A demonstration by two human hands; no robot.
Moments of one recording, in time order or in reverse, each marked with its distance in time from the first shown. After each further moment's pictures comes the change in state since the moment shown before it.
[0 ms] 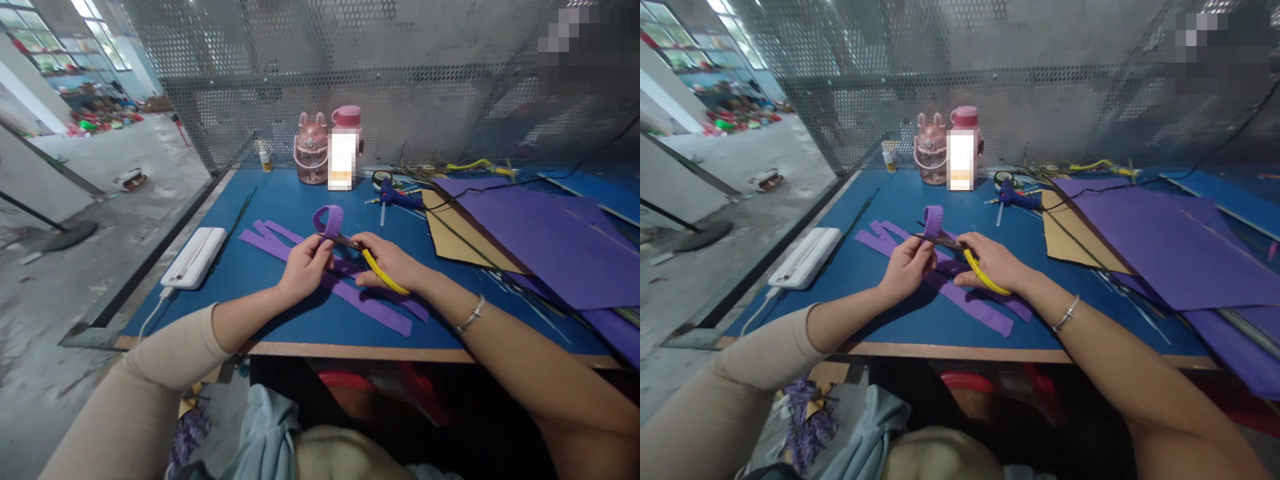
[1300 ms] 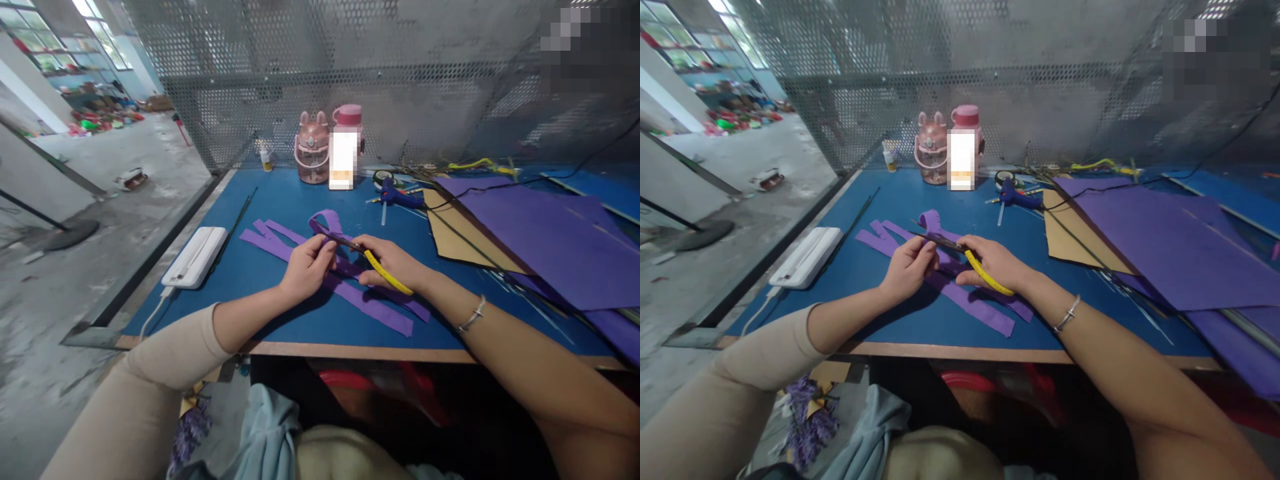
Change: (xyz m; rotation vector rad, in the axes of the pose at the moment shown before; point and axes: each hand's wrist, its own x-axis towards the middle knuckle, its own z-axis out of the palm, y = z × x) left_hand -0.003 0.001 0.000 0.032 -0.013 0.005; right_hand 0.001 0.002 0.000 0.128 -0.006 -0.054
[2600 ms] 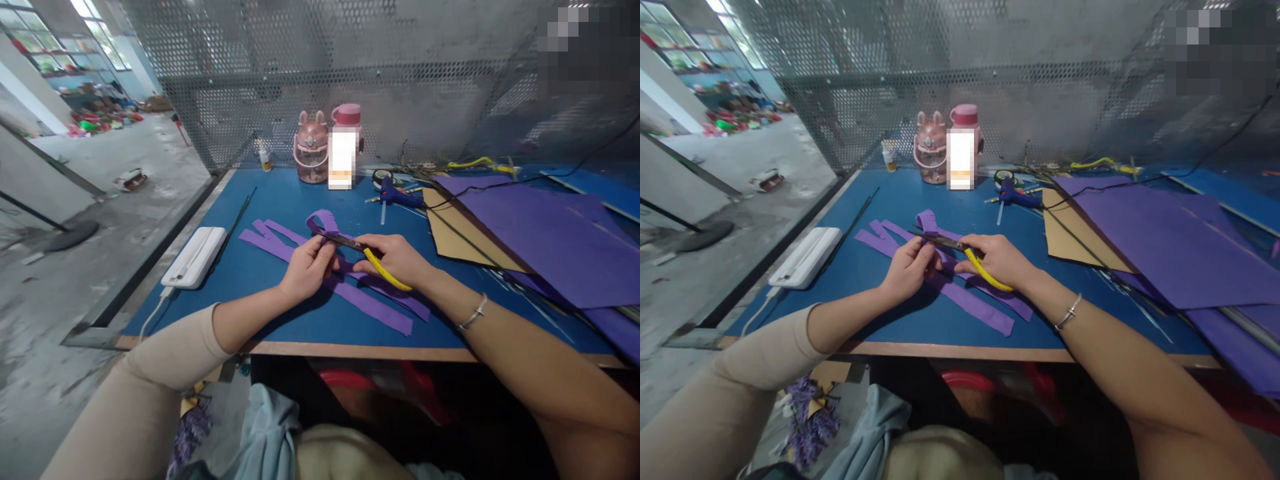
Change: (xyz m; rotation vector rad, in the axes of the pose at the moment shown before) left_hand 0.000 -0.001 0.001 -0.049 -0.027 -0.052; right_hand -0.002 -0.002 -0.001 -0.104 0.109 0.085
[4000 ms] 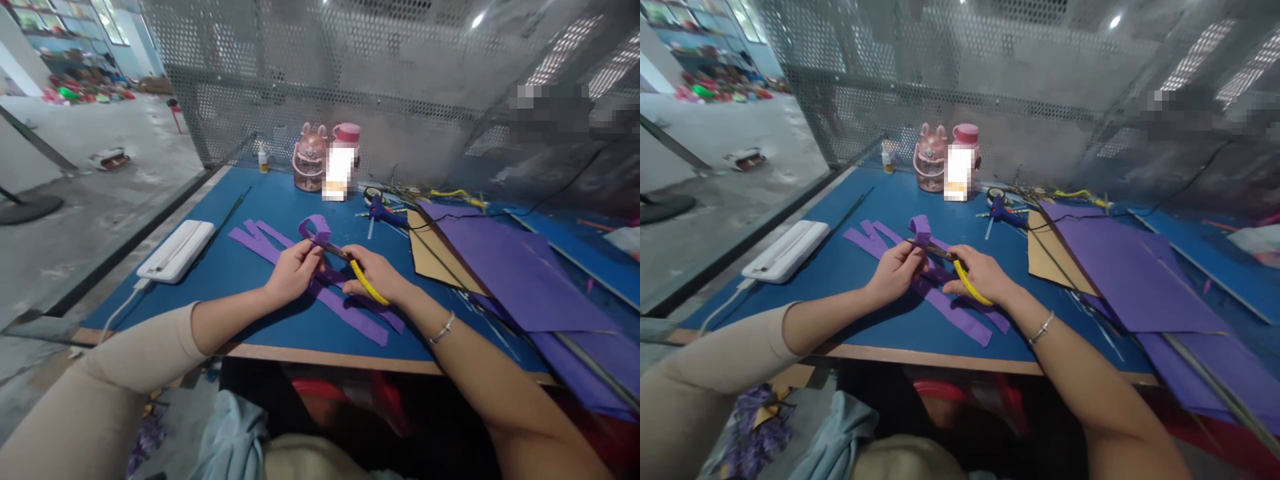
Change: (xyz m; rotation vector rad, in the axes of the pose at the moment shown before) left_hand 0.002 0.007 -0.001 0.097 0.050 0.068; right_hand -0.001 0.003 -0.002 -0.044 -0.103 -0.046
